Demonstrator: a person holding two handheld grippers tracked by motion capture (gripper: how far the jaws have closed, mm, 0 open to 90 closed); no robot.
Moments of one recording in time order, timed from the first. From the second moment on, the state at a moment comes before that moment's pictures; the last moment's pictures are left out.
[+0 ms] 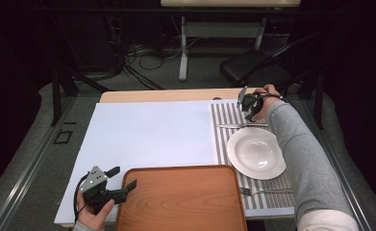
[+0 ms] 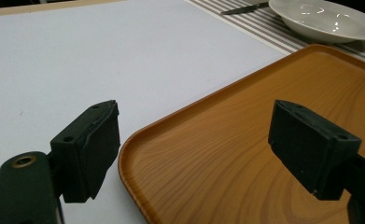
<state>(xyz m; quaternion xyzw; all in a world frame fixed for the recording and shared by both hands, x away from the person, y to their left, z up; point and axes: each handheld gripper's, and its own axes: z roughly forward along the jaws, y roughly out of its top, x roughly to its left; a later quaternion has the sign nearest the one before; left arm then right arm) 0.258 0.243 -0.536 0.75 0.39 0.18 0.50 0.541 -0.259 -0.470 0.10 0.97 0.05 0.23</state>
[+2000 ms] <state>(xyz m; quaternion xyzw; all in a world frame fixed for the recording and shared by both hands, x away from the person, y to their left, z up) 0.258 0.245 -0.538 0.75 0.40 0.19 0.49 0.552 -0.267 -0.527 0.03 0.99 0.00 0.15</state>
